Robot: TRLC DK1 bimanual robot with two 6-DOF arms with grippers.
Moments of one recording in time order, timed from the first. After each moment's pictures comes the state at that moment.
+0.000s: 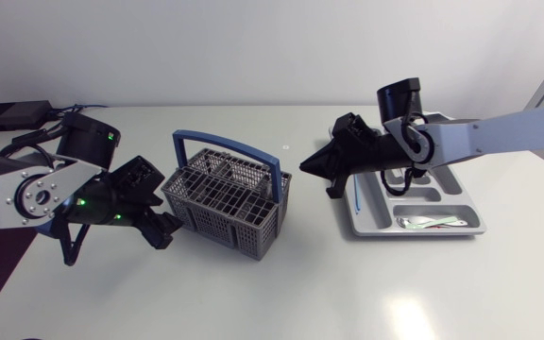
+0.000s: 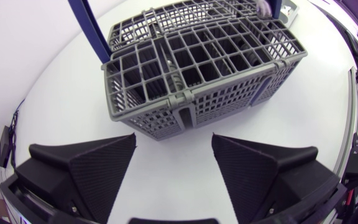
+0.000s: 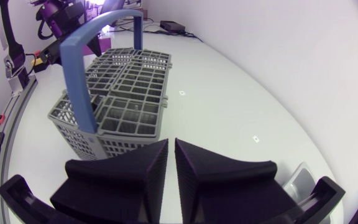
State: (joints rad) left arm -0.25 1.38 0.73 -0.32 0.14 0.50; right arm 0.25 1.83 1.07 0.01 -0.70 -0.66
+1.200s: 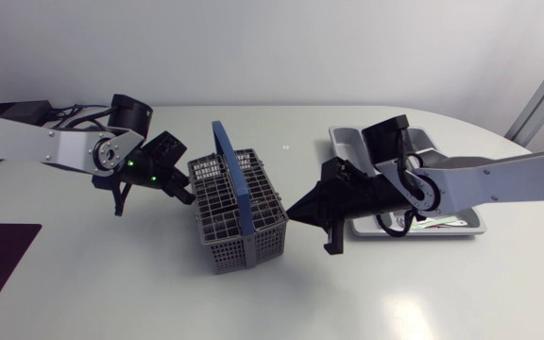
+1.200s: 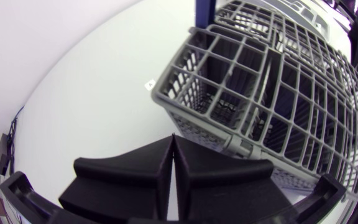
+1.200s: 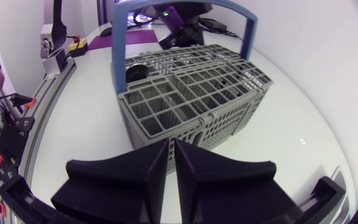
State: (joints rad) left arm -0.20 1.82 1.04 -0.15 0.14 0.49; right arm 0.40 1.66 0.80 0.01 -0.74 -0.70
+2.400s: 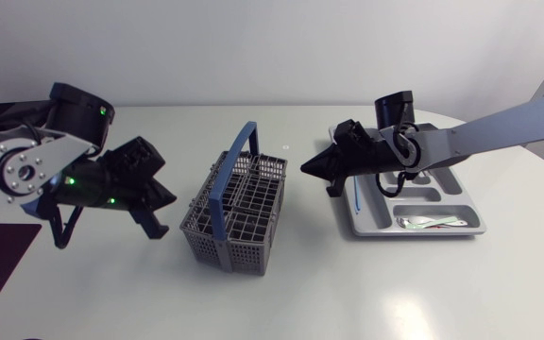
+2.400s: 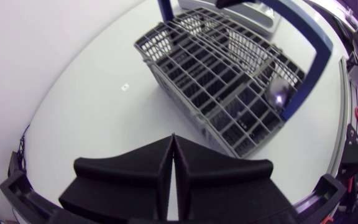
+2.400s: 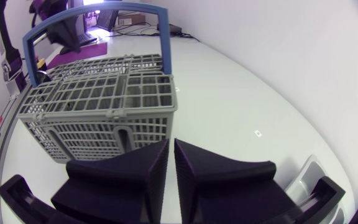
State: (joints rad) left arm -0.27 1.35 0.83 -0.42 0.18 0.60; right arm 0.20 1.96 1.12 0.09 -0.78 -0.64
